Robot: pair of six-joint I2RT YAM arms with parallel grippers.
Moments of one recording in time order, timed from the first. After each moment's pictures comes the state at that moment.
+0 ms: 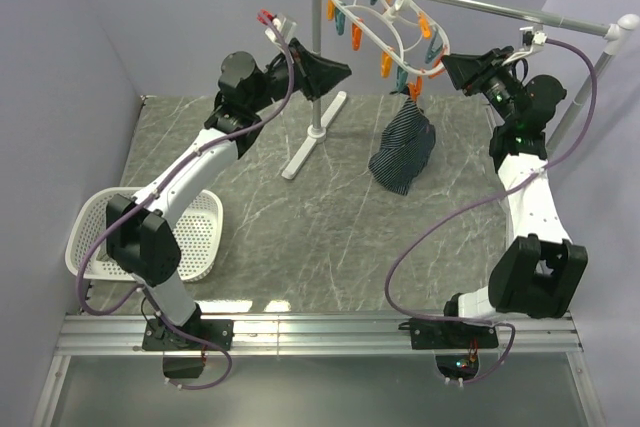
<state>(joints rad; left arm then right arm) -0.50 1.69 1.60 0.42 0.62 -0.52 -0.19 1.44 1.28 0.51 -0.72 0.58</state>
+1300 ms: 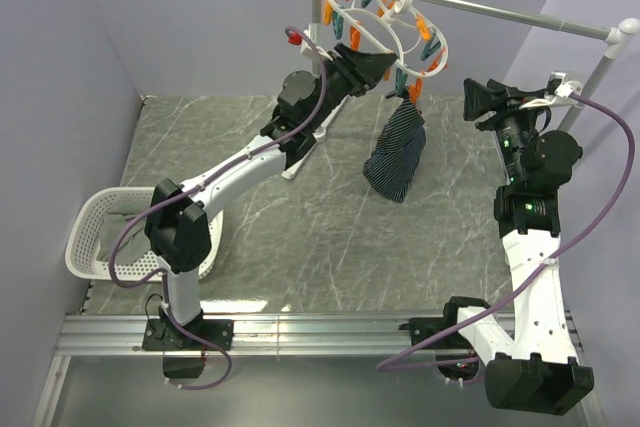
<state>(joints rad) -0.72 1.88 1.73 0.52 0.08 -0.97 -0.12 0.92 1.06 0.20 -0.27 0.39</state>
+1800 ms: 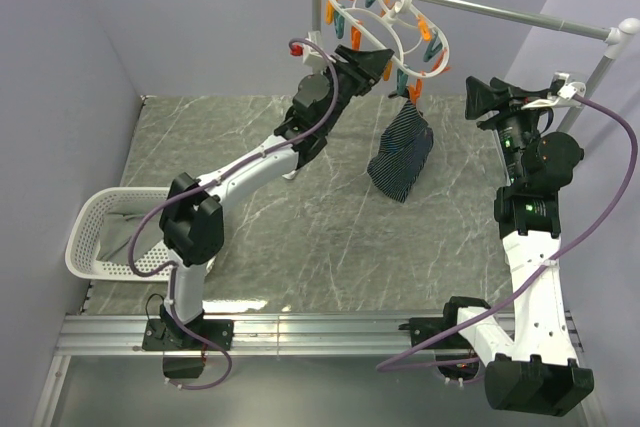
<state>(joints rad) -0.75 1.97 1.78 0.53 -0.17 -1.05 -0.12 0.92 1.06 0.21 -0.26 0.39</state>
